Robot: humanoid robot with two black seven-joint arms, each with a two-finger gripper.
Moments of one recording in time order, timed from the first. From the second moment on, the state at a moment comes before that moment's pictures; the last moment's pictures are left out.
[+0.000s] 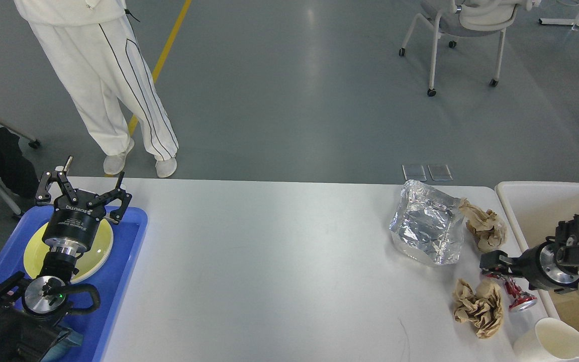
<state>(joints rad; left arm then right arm) -0.47 0.33 -0.89 -0.55 -0.34 -0.73 -0.31 1.30 -0.54 -1.17 1.02 -0.26 0.18 0.08</state>
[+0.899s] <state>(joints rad) -0.47 0.32 -0.89 -0.55 -0.34 -0.73 -0.31 1.19 -0.53 -1.02 1.05 -0.26 0.27 0.09</state>
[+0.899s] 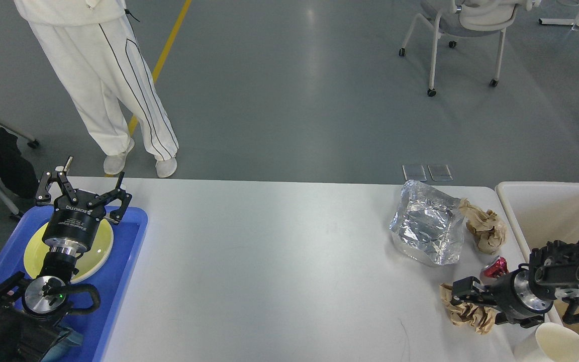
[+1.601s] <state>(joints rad) -0.47 0.33 -0.89 -0.55 -0.34 -0.73 -0.31 1.28 -0.61 -0.98 1.15 -0.26 0.25 0.11</state>
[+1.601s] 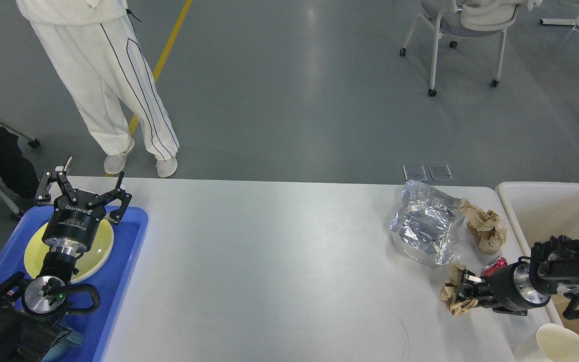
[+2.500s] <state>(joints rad) -0.47 0.33 -0.89 -0.55 -0.35 -0.73 -0.31 1.99 -0.66 -1.03 1.41 -0.33 0.56 0.05</state>
